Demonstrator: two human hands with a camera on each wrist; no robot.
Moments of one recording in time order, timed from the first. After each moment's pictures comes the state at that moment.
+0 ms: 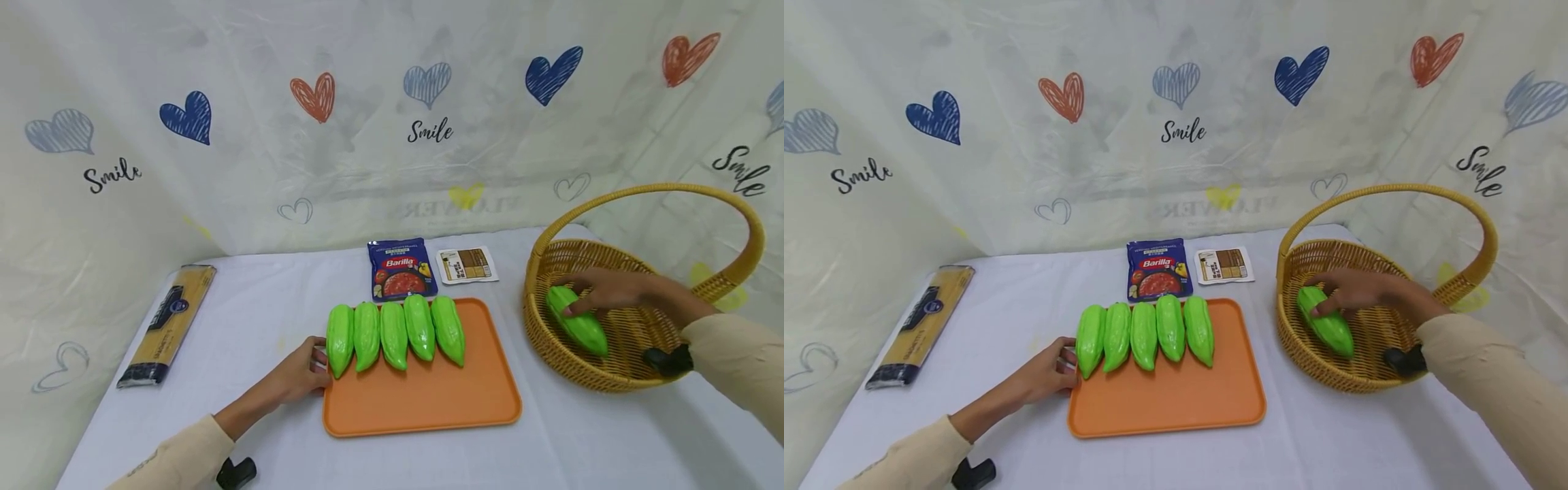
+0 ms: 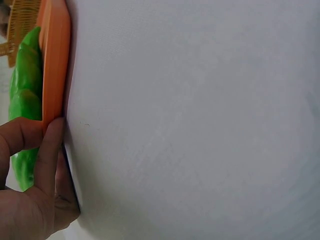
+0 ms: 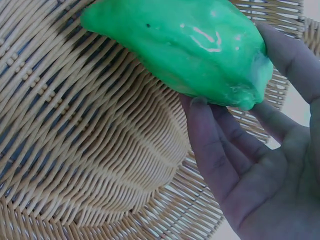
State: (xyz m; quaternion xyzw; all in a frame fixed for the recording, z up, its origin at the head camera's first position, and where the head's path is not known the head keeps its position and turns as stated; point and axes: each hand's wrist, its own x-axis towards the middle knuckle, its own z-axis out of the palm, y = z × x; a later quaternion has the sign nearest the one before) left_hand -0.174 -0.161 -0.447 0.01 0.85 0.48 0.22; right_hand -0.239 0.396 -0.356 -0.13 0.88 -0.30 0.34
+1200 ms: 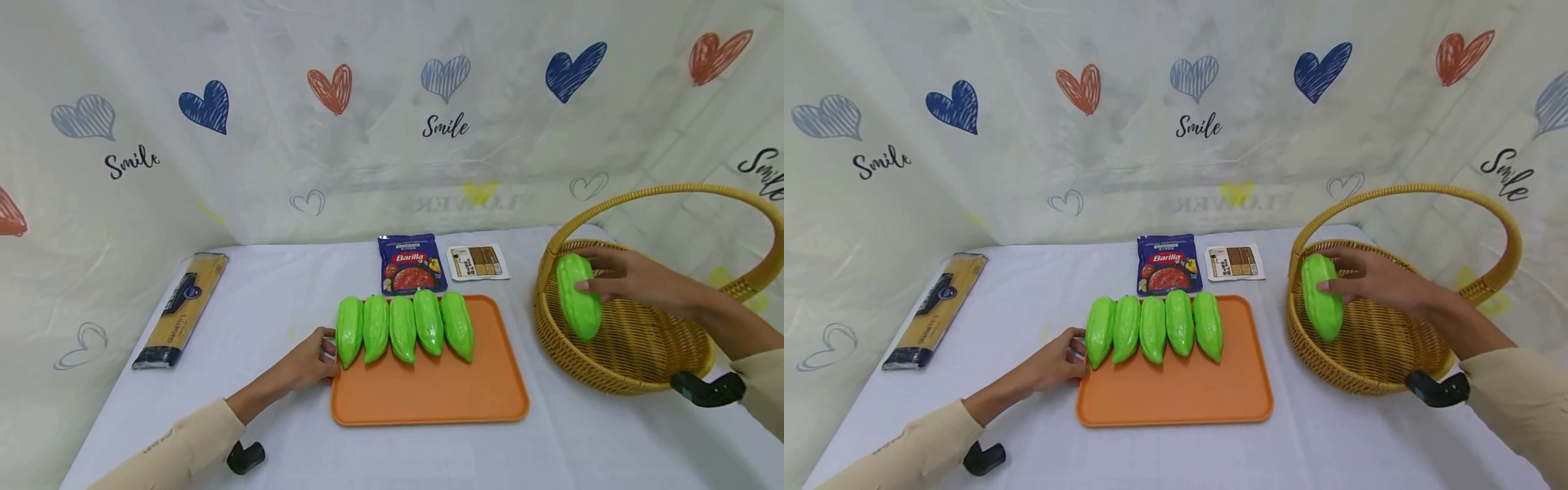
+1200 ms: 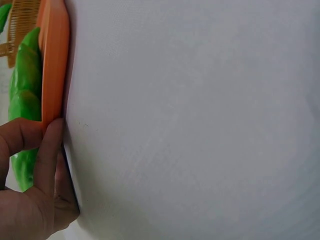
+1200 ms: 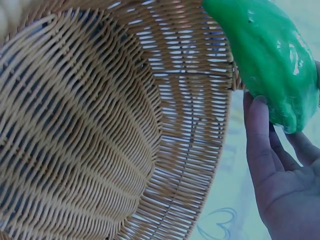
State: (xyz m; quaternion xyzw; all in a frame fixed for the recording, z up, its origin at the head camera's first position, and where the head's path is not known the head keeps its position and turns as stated) left_hand -0.177 -0.159 -0.446 -0.01 0.85 0.47 0.23; right_hand -0.209 0.381 -0.324 -0.13 0.91 -0.35 0.16
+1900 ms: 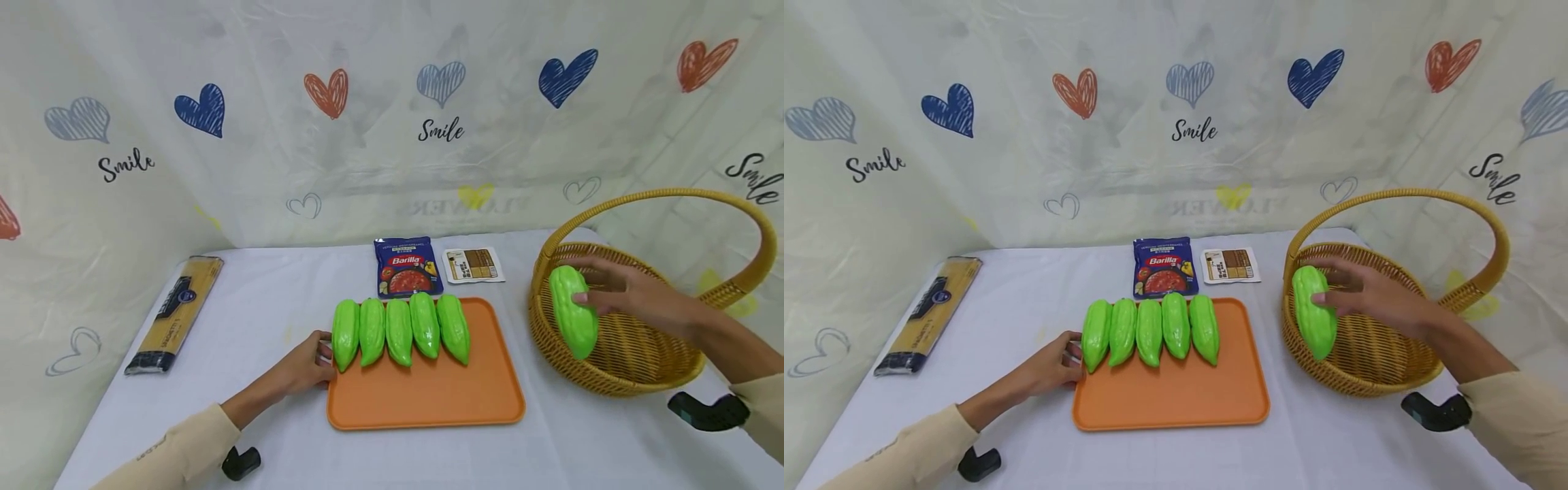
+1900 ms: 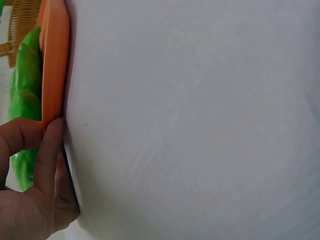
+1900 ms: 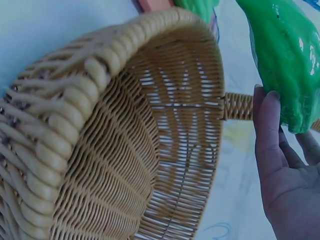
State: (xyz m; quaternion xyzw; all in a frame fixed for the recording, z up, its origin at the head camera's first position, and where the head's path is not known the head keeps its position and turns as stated) left_hand -0.176 -0.162 -0.446 0.01 0.84 0.48 0.23; right_hand -0.185 0.373 -0.327 -0.13 0.89 -0.41 0.17
